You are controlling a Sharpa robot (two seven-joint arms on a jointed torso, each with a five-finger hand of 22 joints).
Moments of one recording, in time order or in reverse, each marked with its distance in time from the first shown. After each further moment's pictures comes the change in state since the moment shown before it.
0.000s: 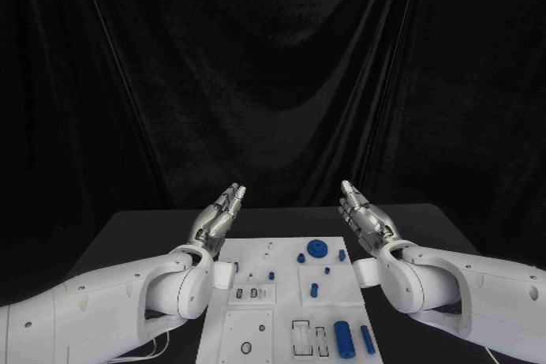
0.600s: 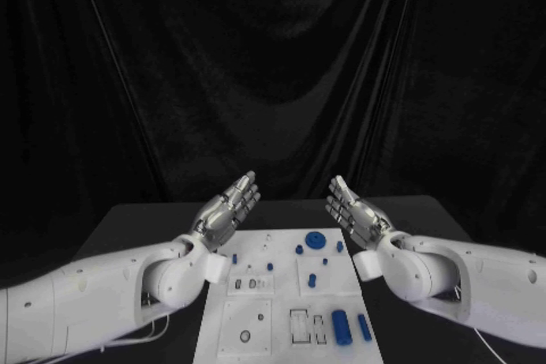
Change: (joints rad) left arm 0.061 0.008 -0.083 -0.048 0.085 0.412 0.085; left_hand 0.039 0.005 -0.005 0.005 0.027 0.059 -0.027 0.010 0.007 0.000 -0.025 0.000 0.000 0.000 0.000 0.000 0.000 0.048 0.001 0.012 0.000 0.000; right arm 0.027 -0.009 -0.033 -0.009 0.070 0.196 -0.032; right_hand 0.037 -0.022 -0.008 -0.003 -0.042 0.000 0.018 0.000 0.000 0.003 0.022 0.000 0.000 0.000 0.000 0.000 0.000 0.000 0.000 0.000 0.000 0.000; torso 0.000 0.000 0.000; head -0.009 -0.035
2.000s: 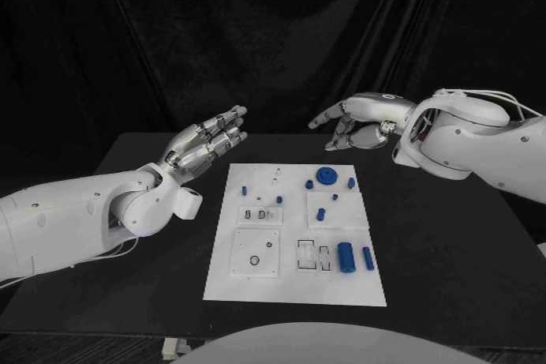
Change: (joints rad) left arm 0.027 -0.192 0.001 0.050 -0.258 0.083 0.010; left_hand 0.268 -0.083 0.342 -0.171 0.354 0.184 0.081 0.023 0.018 0.013 0.081 0.000 0.002 0.000 0.129 0.000 0.000 0.044 0.017 0.228 0.005 0.007; right arm 0.271 0.008 0.001 -0.031 -1.630 0.123 -0.313; right_hand 0.565 -0.156 0.332 -0.351 0.038 0.681 0.224 0.080 0.080 0.688 0.254 0.110 0.113 1.181 0.082 0.215 0.210 0.015 1.129 0.195 0.249 0.099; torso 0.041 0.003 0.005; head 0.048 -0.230
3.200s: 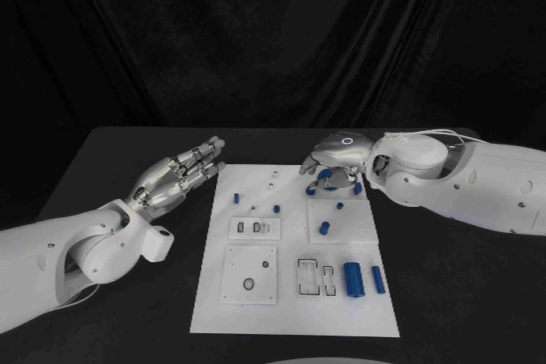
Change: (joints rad) left arm 0.022 -0.040 0.000 0.046 -0.102 0.012 0.001; left_hand 0.022 -0.022 0.048 0.001 0.007 0.018 0.018 0.000 0.001 0.000 0.022 0.000 0.000 0.000 -0.051 0.000 0.001 0.000 -0.008 0.007 -0.001 -0.004; right arm -0.055 0.016 0.000 -0.030 -0.322 -0.002 -0.086; right_hand -0.119 -0.093 0.084 0.112 -0.061 0.159 0.029 -0.013 0.011 0.308 0.001 0.037 -0.035 0.249 -0.056 0.870 0.642 -0.048 0.186 -0.073 0.833 0.819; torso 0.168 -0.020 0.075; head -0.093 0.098
